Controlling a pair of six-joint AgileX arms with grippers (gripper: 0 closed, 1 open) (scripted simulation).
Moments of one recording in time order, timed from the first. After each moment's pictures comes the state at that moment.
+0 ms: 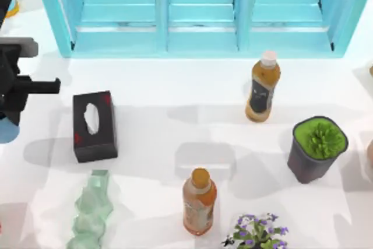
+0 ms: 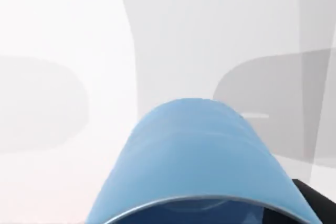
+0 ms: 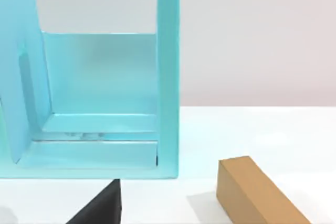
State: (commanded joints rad) left arm -0.03 1.86 1.35 -1.06 0.00 0.00; right arm 0.00 0.00 0.00 0.00 0.00 0.00
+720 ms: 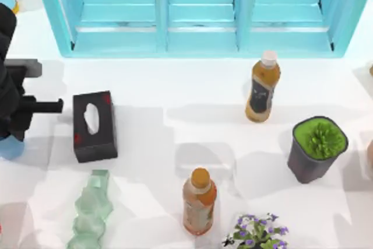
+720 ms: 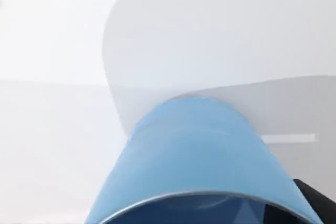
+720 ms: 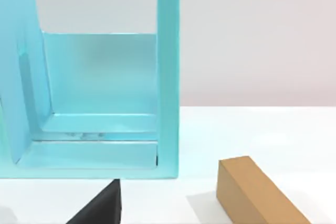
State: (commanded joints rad) left arm -0.01 1.91 1.23 -0.89 0.00 0.02; right arm 0.00 0.00 0.00 0.00 0.00 0.00
